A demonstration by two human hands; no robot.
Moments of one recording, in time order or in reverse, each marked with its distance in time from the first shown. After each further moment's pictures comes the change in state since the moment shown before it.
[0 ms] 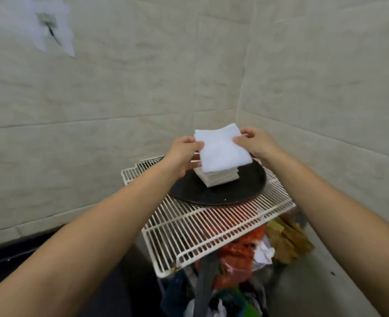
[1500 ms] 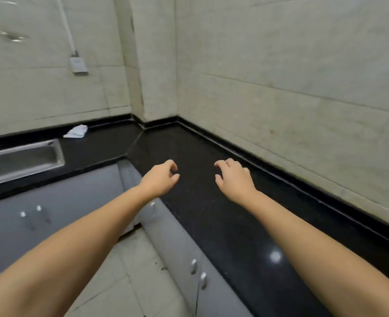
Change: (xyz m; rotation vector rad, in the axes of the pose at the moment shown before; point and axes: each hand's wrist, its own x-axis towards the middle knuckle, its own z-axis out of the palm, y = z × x) left_hand -0.626 -0.074 -0.364 1.055 1.339 -0.527; right_hand -0.475 -0.159 0.443 -0.371 -0.994 -1.263
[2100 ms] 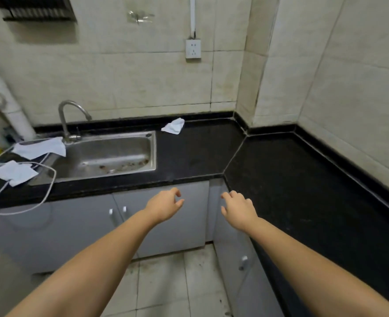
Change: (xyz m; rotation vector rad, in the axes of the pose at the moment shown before) left_hand 0.145 -0.362 -0.071 0.109 -0.052 -0.497; right_hand 0.296 -0.249 0.253 -0.006 -0.447 -0.389
